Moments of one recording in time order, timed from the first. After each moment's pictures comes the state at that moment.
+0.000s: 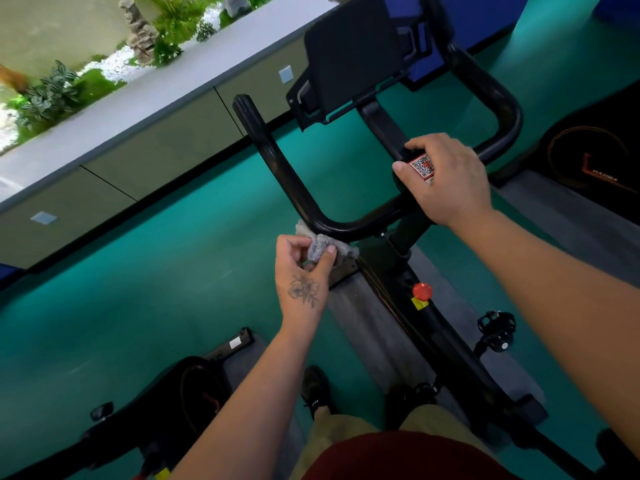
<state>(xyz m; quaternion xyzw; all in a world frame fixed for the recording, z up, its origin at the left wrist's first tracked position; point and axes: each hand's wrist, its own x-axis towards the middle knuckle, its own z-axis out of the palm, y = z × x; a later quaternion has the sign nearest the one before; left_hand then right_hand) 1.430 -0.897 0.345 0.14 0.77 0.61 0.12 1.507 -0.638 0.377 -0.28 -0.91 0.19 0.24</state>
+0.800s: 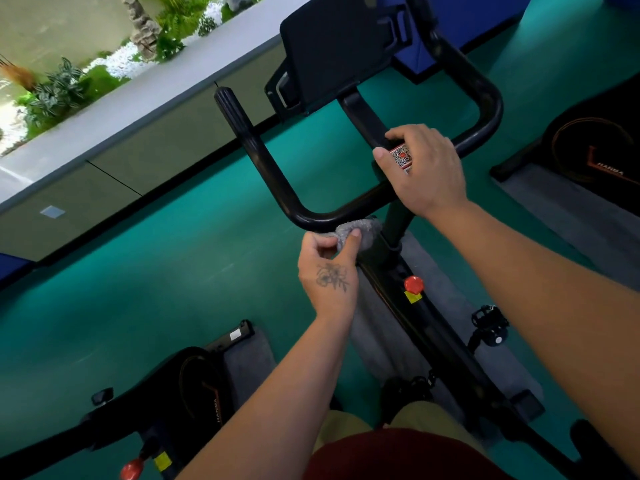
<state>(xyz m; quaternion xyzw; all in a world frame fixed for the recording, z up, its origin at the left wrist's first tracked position) 1.492 -0.841 0.348 0.00 0.76 0.64 0.11 1.510 -0.638 0.372 -0.25 -0.89 0.23 0.30</state>
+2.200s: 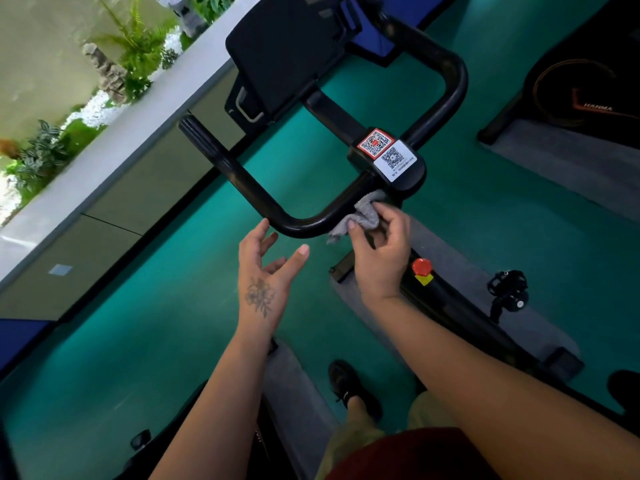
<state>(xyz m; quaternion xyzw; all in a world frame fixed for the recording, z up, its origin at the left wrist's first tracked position) 1.417 -0.916 0.379 0.21 0.80 0.53 0.19 1.510 -0.796 0.308 -0.43 -0.46 0.59 0.50</state>
